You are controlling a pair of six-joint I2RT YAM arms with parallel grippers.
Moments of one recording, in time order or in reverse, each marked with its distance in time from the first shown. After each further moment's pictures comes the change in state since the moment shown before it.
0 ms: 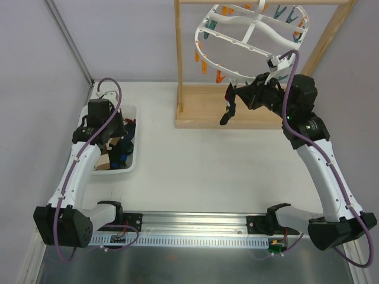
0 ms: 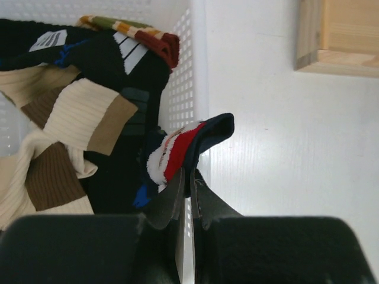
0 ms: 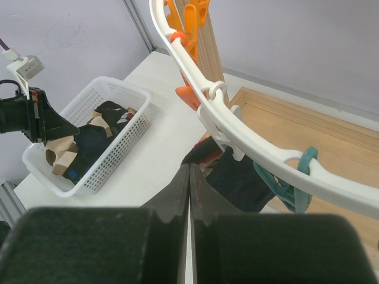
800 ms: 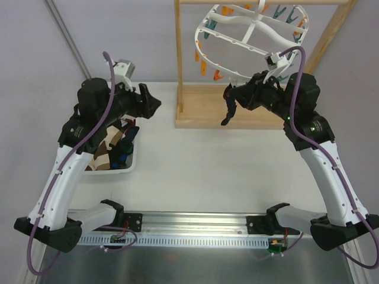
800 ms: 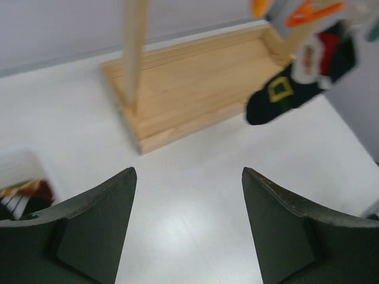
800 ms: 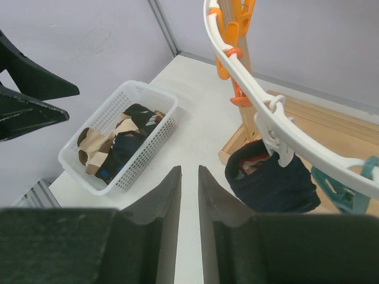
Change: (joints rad) left arm -0.252 -0.035 0.374 0.011 0.154 -0.026; right arm 0.079 0.005 0.114 -0.103 0.031 0.055
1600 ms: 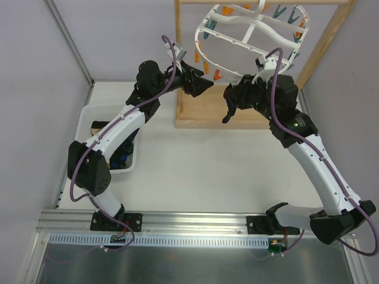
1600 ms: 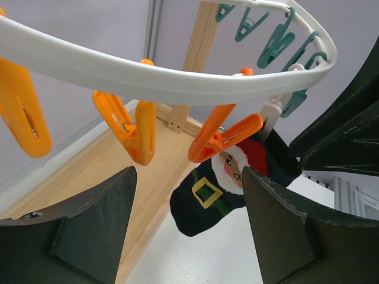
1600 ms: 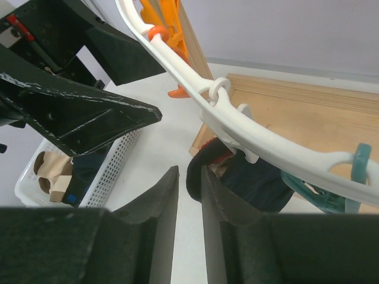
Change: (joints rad) left arm -0.183 0.575 0.074 0.925 0.395 -0.132; right arm 0.090 0.059 -0.066 0.036 0.288 0.065
